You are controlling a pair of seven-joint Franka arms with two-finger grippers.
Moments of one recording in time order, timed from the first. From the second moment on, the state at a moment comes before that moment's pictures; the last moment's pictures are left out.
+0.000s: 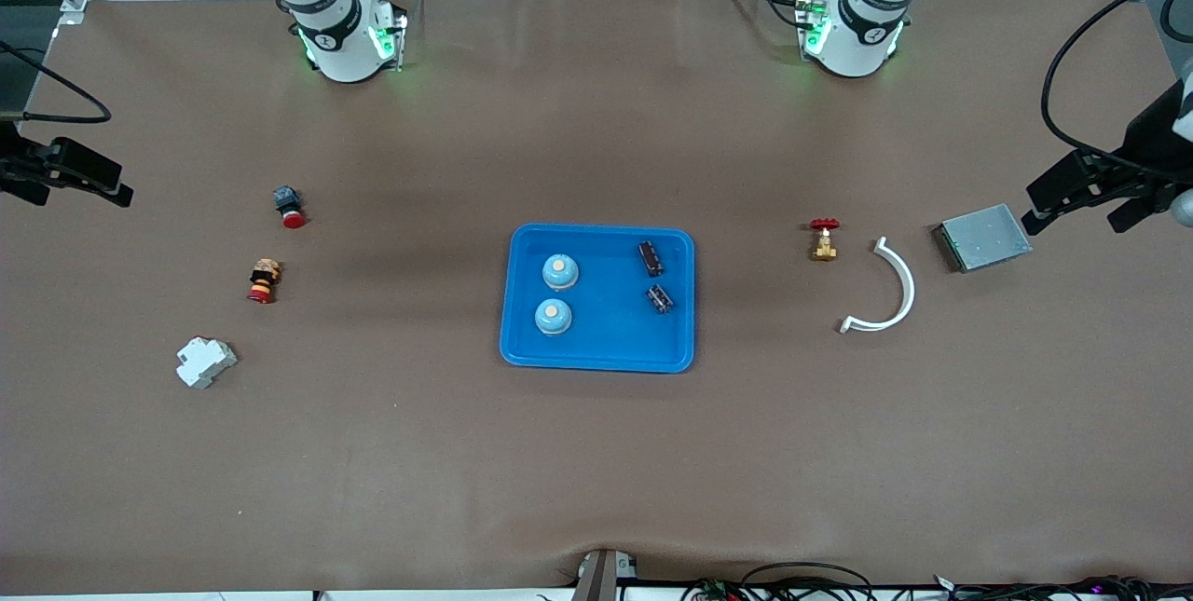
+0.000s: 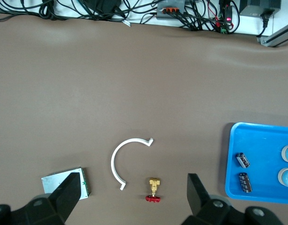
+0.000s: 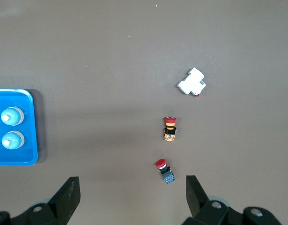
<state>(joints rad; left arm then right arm) -0.07 0.05 0.02 -1.49 -0.05 1.74 -0.11 -0.03 0.09 -0.01 -1.40 0.03 1.48 0.01</state>
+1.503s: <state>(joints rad) -0.07 0.02 -0.01 -1.54 0.02 1.80 -0.10 -0.03 0.09 -0.01 -1.40 0.02 1.48 -0.01</state>
